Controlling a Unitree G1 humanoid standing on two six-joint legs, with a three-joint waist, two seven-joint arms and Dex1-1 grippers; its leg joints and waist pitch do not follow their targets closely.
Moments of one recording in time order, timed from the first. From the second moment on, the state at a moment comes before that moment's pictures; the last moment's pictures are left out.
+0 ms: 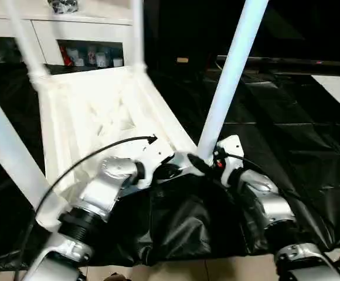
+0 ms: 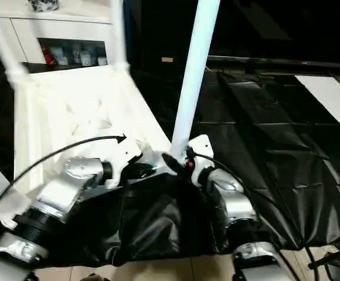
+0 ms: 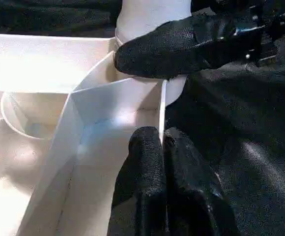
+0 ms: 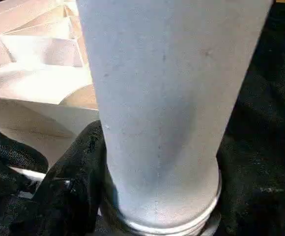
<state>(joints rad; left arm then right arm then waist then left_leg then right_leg) -0.49 0.21 -0.27 0.34 0.07 0.39 -0.84 -0.47 -0.10 0.03 0.71 0.11 -0.04 0.60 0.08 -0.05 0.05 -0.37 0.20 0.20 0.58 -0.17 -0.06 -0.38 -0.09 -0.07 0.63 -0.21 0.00</state>
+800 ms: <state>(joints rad) -0.51 0.41 -0.33 0.37 -0.02 0.25 -1.29 -0.43 -0.34 0.19 0.60 0.16 -0.04 1.26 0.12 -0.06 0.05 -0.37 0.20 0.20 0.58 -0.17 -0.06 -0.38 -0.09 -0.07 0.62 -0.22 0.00</state>
